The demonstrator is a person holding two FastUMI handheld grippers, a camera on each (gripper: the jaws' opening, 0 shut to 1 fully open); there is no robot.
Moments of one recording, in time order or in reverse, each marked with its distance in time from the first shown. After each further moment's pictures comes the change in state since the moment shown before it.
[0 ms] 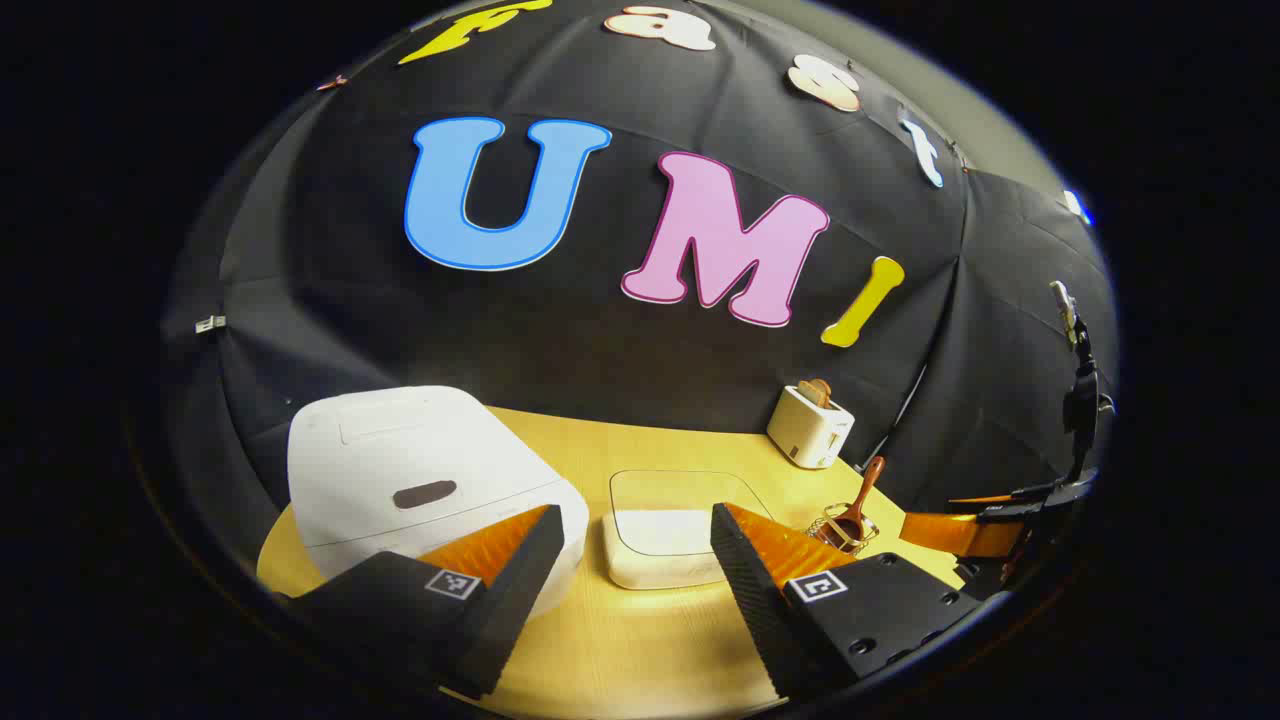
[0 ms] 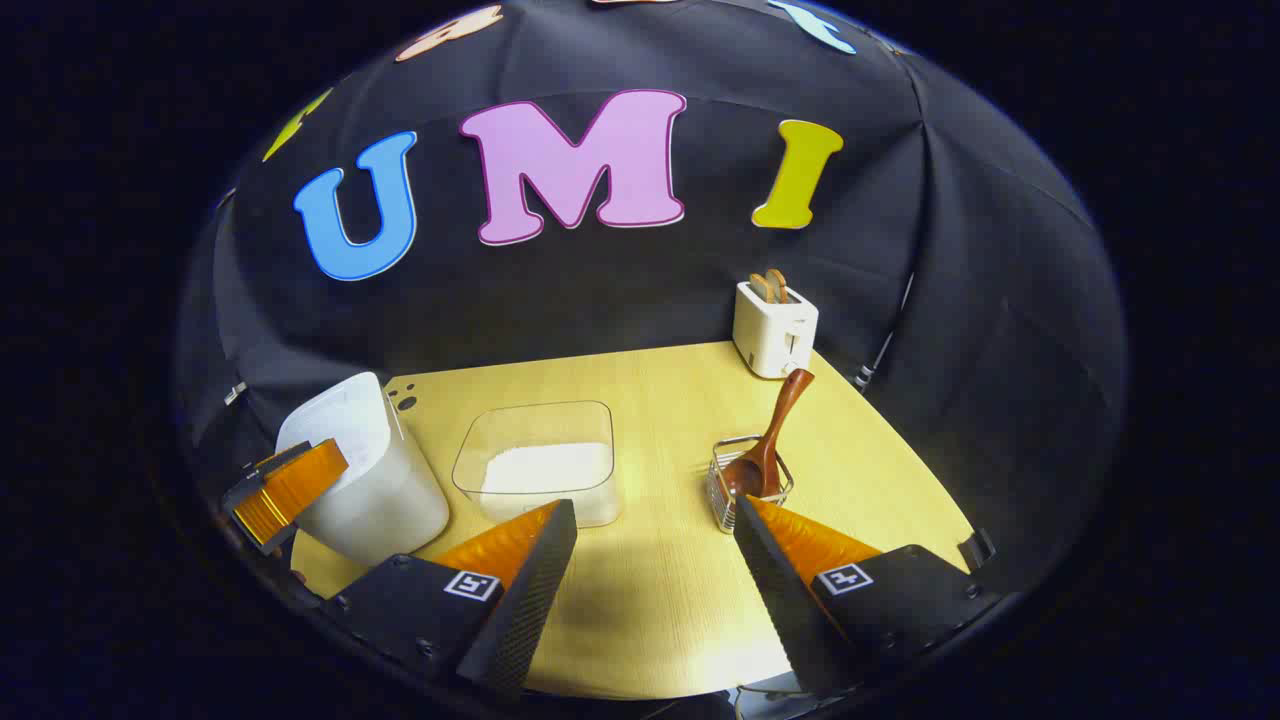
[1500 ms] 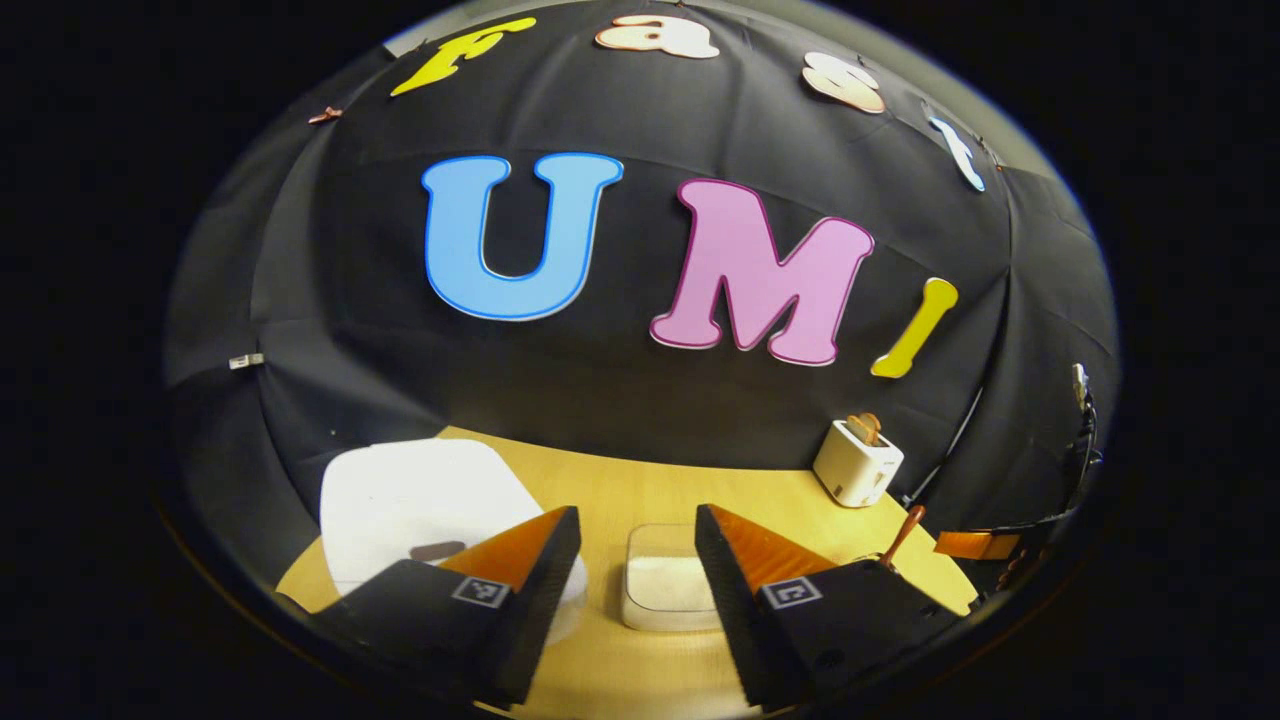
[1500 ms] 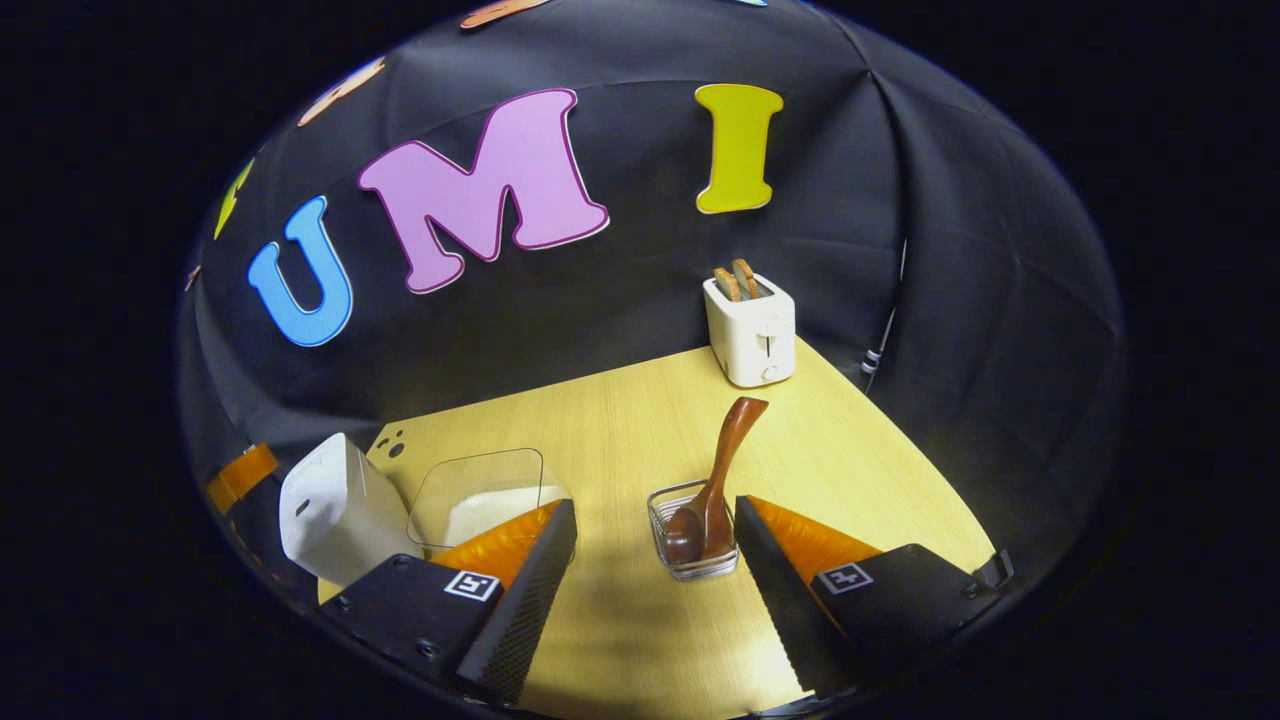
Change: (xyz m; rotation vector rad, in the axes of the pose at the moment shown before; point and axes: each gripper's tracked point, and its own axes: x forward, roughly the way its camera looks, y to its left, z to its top) left arm 0.023 0.007 0.074 0.025 -0.072 0.238; right arm 0.072 -0.088 0.037 0.142 0.003 0.097
